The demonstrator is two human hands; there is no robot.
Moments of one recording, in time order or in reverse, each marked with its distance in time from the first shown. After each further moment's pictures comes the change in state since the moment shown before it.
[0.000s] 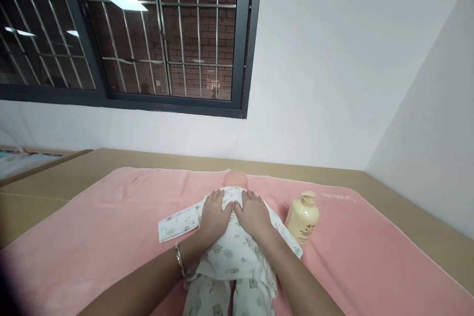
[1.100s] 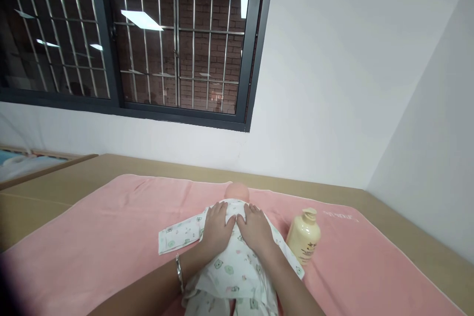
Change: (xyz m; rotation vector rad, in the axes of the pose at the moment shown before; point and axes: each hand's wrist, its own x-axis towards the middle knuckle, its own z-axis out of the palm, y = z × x) left_hand 0.002 0.002 0.002 -0.052 0.010 0.047; right_hand 0.001 0.001 -0.005 0.000 0.041 -0.014
